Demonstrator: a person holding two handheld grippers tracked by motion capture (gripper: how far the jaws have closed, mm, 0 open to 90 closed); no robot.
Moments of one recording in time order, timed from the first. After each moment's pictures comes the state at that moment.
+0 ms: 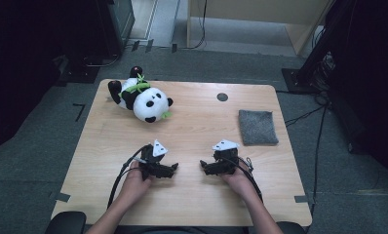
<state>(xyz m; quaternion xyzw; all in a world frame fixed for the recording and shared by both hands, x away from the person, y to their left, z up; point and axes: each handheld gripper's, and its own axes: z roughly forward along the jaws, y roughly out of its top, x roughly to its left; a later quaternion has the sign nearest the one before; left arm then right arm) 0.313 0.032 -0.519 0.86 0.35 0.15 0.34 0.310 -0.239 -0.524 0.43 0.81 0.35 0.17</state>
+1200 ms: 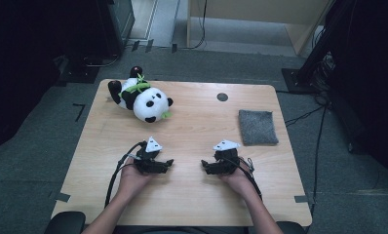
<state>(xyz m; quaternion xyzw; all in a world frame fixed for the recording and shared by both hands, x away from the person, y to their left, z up) 0.322 0.049 -0.510 0.85 0.35 0.12 0.36 0.307 -0.241 -0.520 0.43 0.82 0.35 0.17</state>
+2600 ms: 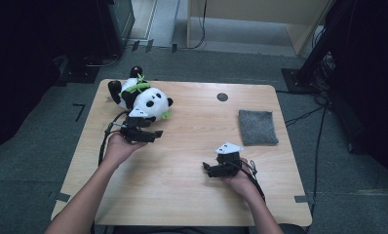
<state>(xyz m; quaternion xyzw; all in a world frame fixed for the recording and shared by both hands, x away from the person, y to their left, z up) 0.393 0.085 -0.442 0.84 0.36 0.11 0.38 0.299 -0.247 -0.524 0.42 0.81 0.36 0.17</state>
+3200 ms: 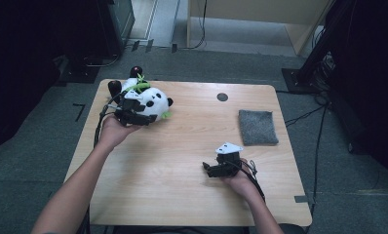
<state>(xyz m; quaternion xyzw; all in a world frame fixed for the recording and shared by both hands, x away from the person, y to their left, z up) 0.440 0.098 -0.412 0.84 0.38 0.13 0.37 0.299 -0.247 -0.524 0.43 0.81 0.36 0.17</state>
